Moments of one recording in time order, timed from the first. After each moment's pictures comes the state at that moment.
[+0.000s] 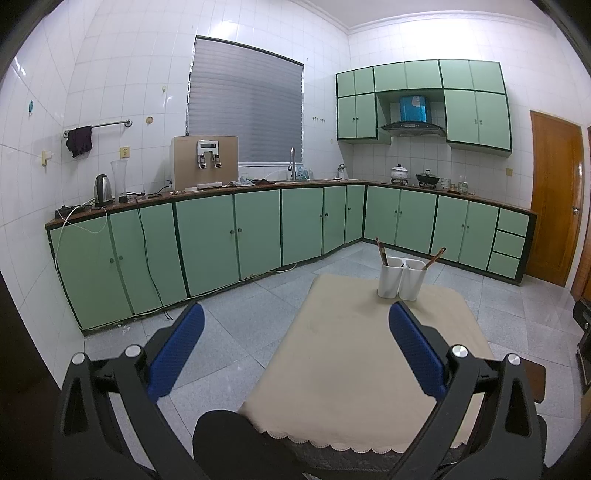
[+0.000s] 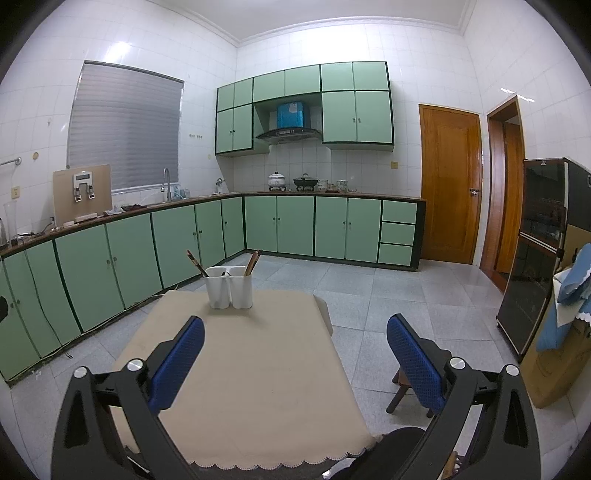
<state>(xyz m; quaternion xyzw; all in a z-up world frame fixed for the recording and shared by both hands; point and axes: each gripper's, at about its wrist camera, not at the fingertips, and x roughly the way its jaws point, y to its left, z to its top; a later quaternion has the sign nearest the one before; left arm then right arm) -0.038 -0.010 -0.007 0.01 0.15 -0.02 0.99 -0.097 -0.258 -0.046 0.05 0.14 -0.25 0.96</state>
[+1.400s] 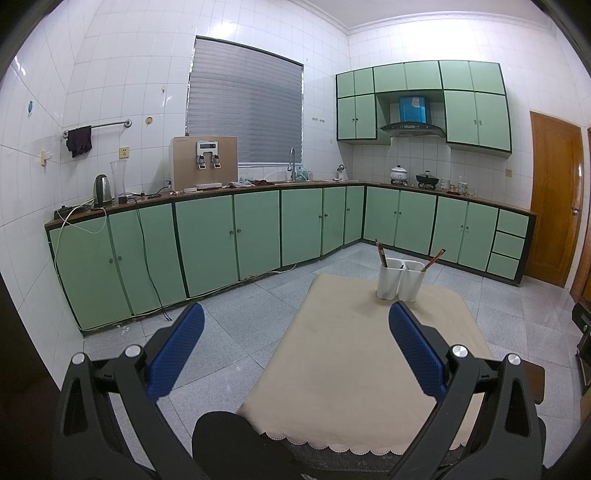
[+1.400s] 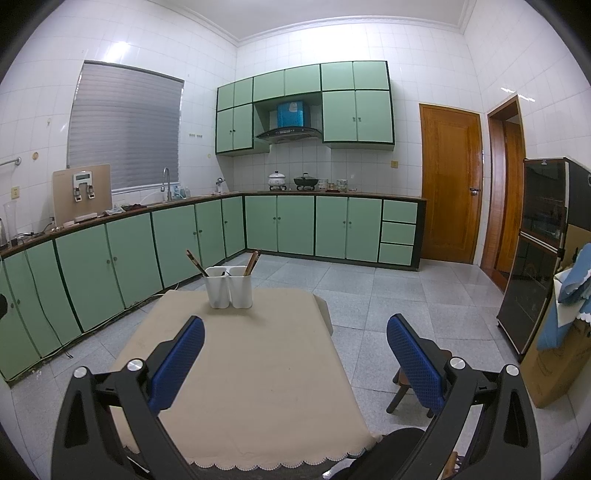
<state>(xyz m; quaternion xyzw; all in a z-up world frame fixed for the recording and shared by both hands) -0.038 -0.010 -0.008 0.01 0.15 -0.02 0.99 -0.100 -0.259 -0.047 0.05 0.14 -0.25 0.96</state>
